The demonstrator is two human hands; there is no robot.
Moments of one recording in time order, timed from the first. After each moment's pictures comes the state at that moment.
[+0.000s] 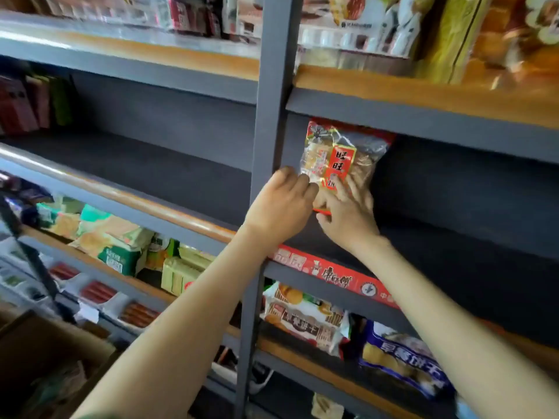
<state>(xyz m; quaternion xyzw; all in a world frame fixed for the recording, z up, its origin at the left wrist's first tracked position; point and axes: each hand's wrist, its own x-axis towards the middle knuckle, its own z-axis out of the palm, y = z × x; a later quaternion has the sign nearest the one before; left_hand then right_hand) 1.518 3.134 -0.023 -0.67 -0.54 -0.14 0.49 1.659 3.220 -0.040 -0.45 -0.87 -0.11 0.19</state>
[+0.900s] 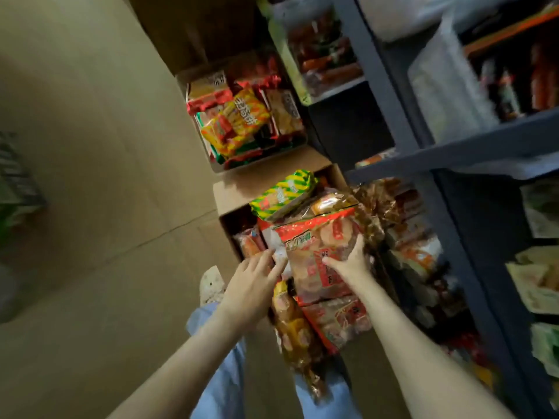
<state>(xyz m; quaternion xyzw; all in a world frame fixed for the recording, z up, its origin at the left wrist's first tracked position) 1.590 2.818 -0.757 -0.44 -0.85 -0.03 -0.29 1.664 3.029 -0.778 -0.55 -0.67 0.39 -0.30</state>
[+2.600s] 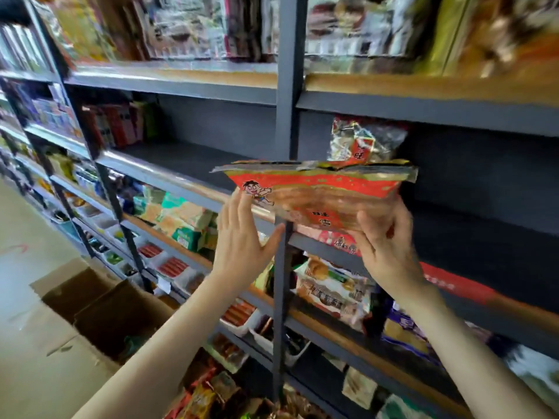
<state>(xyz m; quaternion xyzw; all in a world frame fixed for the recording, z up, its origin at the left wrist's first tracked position) 1.542 2.983 -0.070 -0.51 -0.68 -0.41 0.32 1.751 3.082 -0.043 -0.18 -0.83 0.14 0.50</state>
